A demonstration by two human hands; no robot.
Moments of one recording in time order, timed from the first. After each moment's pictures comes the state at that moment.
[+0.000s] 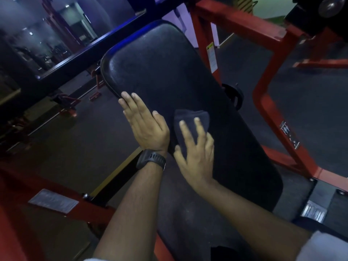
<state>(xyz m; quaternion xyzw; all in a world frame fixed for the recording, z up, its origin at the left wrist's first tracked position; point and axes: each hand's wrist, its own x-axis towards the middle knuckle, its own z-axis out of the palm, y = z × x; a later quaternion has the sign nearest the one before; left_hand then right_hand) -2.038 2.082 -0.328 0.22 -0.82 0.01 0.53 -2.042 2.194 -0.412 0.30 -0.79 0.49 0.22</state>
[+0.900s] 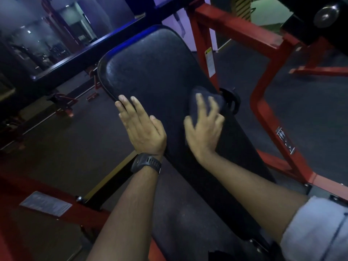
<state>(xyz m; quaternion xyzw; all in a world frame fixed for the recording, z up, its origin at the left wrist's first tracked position) -2.038 2.081 -0.330 0.24 -0.82 0.06 0.52 -2.115 2.187 -0.365 0.17 -0.81 0.54 0.16</state>
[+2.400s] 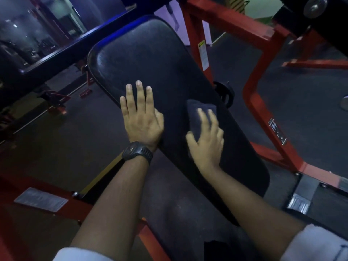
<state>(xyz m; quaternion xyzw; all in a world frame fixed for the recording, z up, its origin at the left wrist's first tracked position) -2.039 2.075 -0.325 0.18 -0.83 0.27 0.45 -2.083 2.219 -0.423 0.15 -0.84 0.51 0.12</state>
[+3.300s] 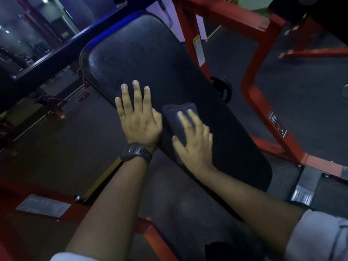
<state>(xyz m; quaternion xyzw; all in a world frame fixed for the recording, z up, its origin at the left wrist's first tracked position) -2.038 2.073 -0.327 0.17 -0.84 0.26 0.44 -2.064 2.207 -0.421 0.28 -0.81 0.50 0.17</state>
